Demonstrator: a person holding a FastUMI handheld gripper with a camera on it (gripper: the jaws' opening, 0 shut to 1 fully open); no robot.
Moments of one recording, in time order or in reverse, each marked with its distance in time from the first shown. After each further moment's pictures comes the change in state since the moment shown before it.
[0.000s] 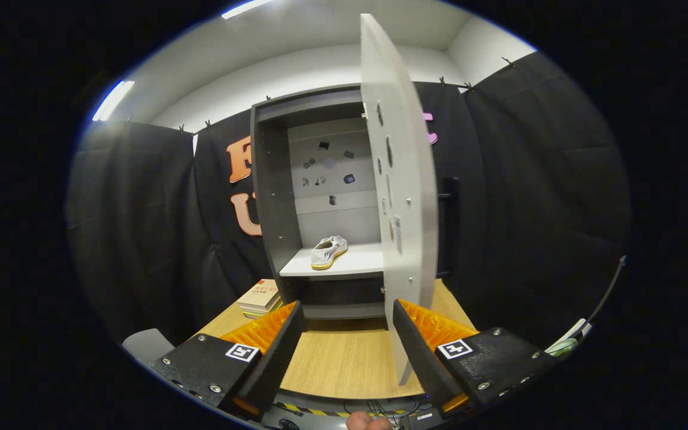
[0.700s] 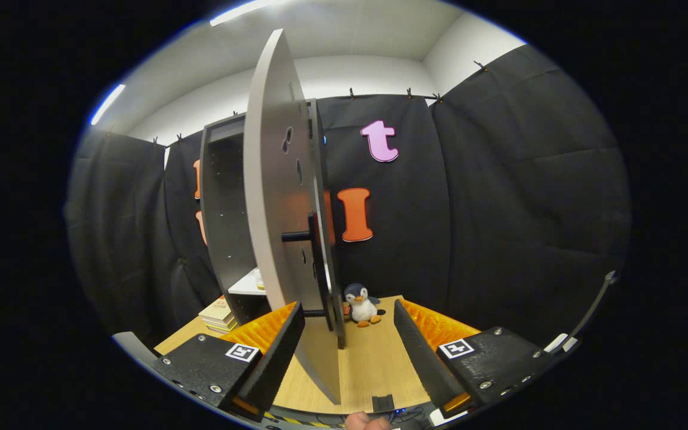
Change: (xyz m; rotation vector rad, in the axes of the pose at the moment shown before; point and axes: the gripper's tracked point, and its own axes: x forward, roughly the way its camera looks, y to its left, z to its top) arm 0.042 -0.112 0.036 0.003 -0.081 -0.098
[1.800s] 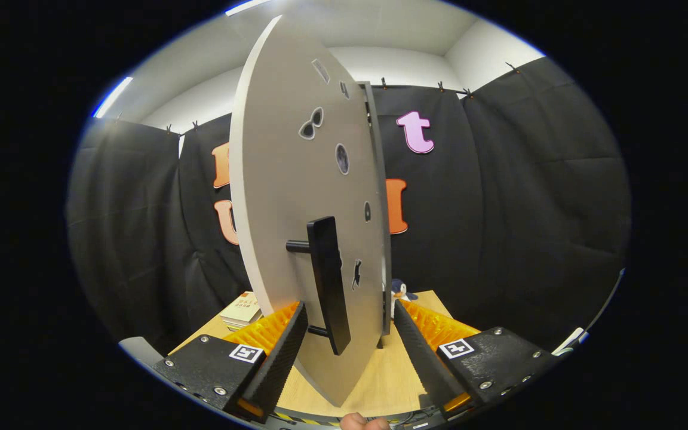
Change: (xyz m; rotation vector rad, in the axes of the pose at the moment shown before) arm 0.027 0.146 -0.008 -0.034 0.050 0.058
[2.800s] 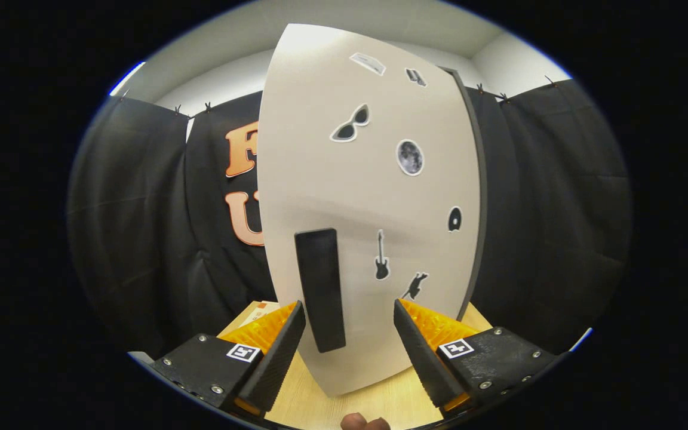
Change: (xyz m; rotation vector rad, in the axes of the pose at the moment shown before) arm 0.118 0.164 0.010 -0.038 0.012 0.017
